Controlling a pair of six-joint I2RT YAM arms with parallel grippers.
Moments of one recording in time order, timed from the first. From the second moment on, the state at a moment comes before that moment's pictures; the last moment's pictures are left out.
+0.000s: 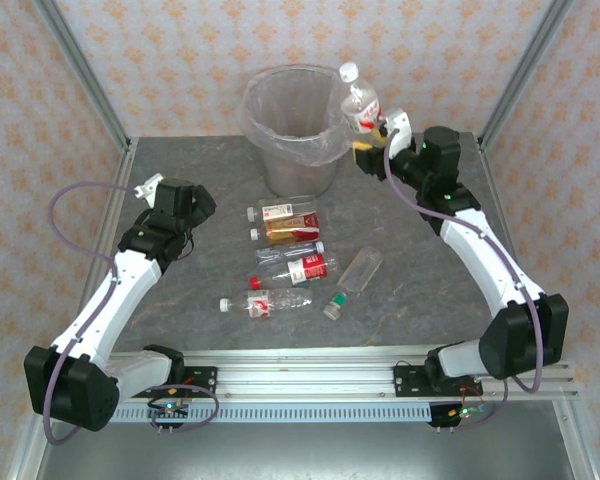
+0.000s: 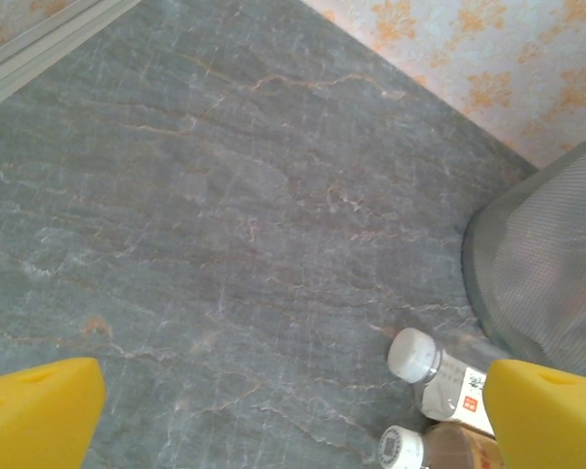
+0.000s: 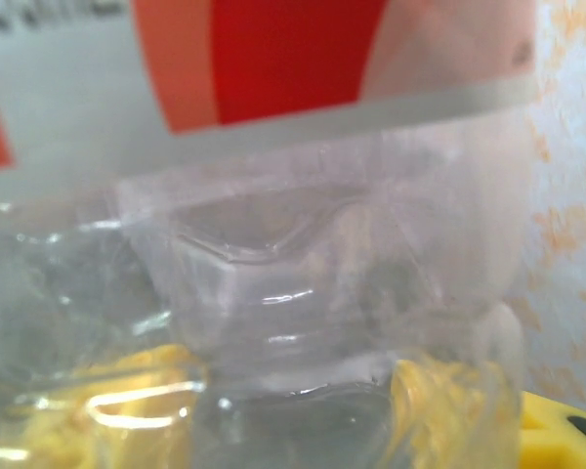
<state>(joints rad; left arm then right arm) -0.19 1.13 0.98 -0.58 -0.39 -0.77 0.25 1.40 1.26 -0.02 -0.41 -0.15</state>
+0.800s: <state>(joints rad) -0.18 1.04 0.85 -0.67 -0.36 -0.85 0.37 2.14 2.31 -0.36 -0.35 0.06</state>
